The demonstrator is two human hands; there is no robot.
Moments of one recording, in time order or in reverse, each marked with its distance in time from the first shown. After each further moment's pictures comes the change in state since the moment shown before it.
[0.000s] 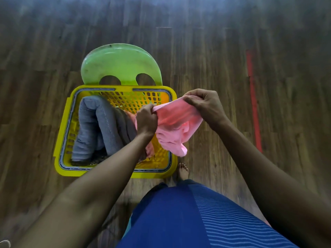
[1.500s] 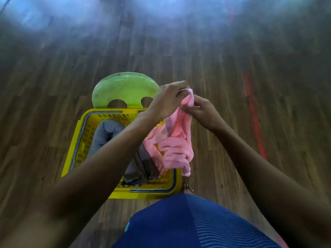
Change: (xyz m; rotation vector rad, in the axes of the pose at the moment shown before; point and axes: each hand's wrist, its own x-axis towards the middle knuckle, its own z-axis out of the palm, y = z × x) left_hand 0.060 0.135 -0.067 -0.083 -0.303 0.592; right_hand 0.028 -0.033 -0.008 -0.172 -0.097 -0.151
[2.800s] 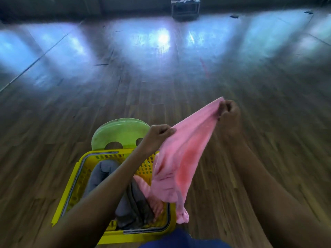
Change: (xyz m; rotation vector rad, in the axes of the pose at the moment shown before) left_hand -0.031 0.040 -0.017 -0.385 -0.003 -0.126; right_hand -0.017 -0.049 -0.111 0.230 0.768 0.020
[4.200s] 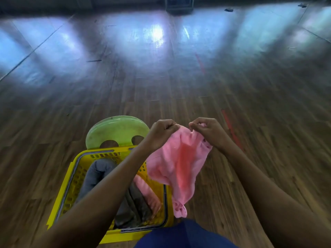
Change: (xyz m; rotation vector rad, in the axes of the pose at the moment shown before) left_hand 0.022 -0.005 0.019 0.147 -0.044 0.063; right_hand -0.027 0.030 -0.002 -0.159 -0.559 -0.098
